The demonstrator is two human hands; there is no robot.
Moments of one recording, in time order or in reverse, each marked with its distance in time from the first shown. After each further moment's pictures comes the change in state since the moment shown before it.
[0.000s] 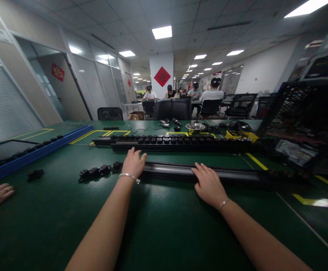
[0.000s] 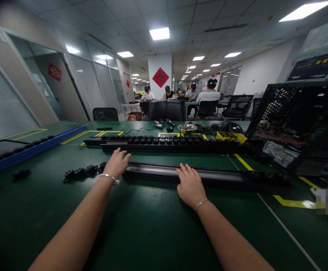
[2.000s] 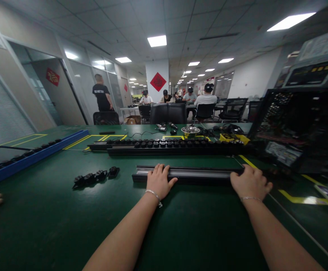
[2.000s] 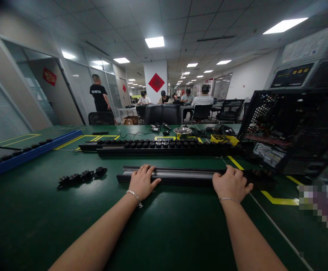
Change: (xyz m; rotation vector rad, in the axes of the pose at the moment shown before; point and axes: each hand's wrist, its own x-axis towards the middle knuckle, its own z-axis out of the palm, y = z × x) left_hand -0.052 0.080 0.050 -0.006 0.028 0.353; right_hand -0.019 0.096 -0.026 -0.064 0.312 0.856
